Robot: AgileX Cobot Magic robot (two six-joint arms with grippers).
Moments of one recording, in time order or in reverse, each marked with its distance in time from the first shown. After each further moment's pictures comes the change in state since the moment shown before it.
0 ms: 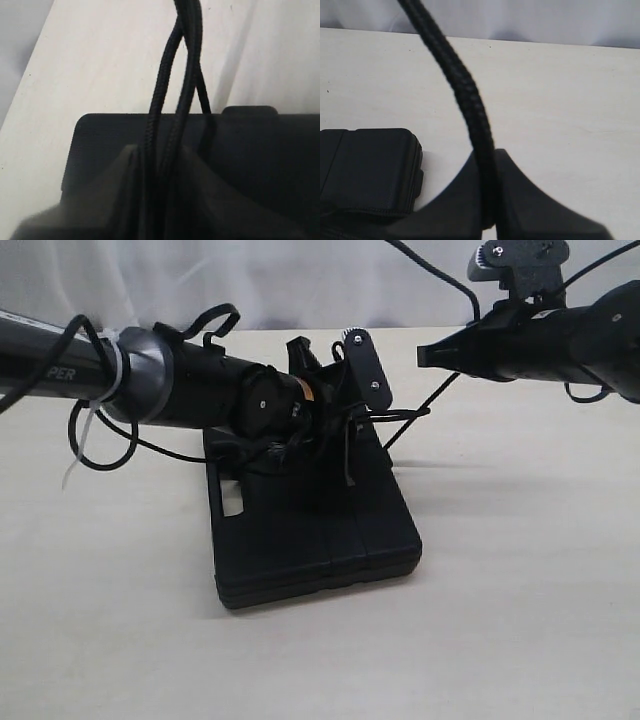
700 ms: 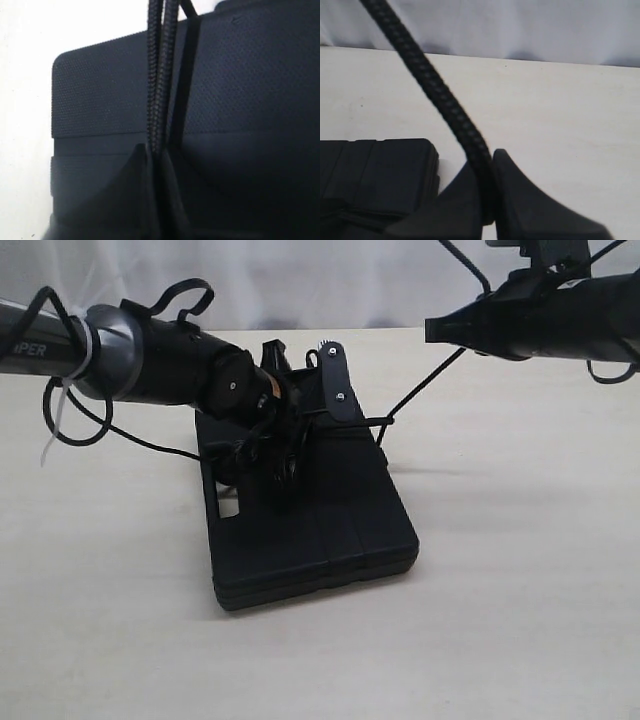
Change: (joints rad) left arm 0.083 -0.008 -0.006 0.192 0.216 0.004; right arm -0.007 -0.105 0.002 0.011 0.082 0.001
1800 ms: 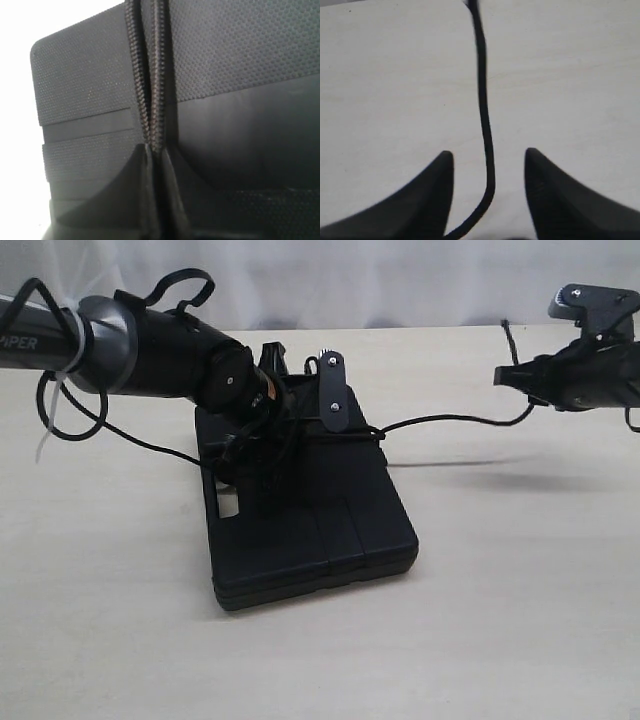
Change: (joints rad) left arm 0.000 -0.012 -0.010 0.083 0.101 0.021; right arm -0.231 0.247 -0.002 0.004 -0.107 0.029
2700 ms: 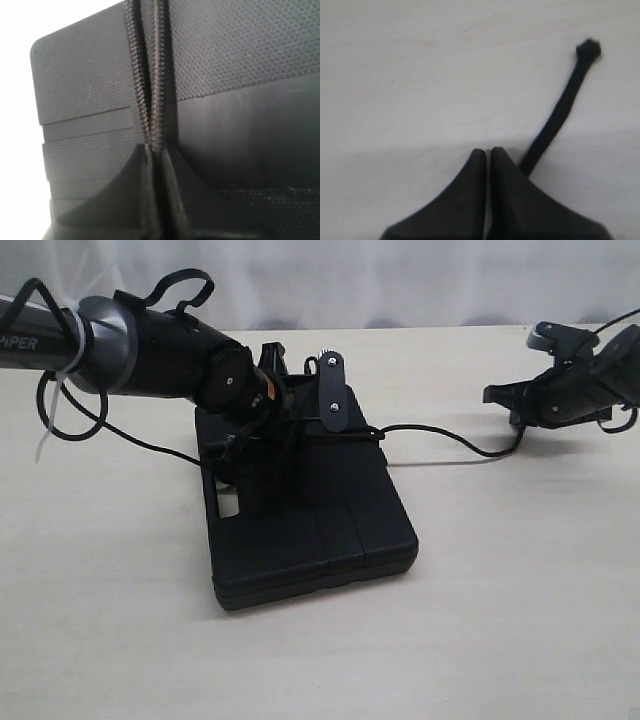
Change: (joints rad) left arm 0.000 0.000 0.000 -0.004 -0.004 0.004; right arm -0.110 0.399 -0.376 -0.144 0.297 0.145
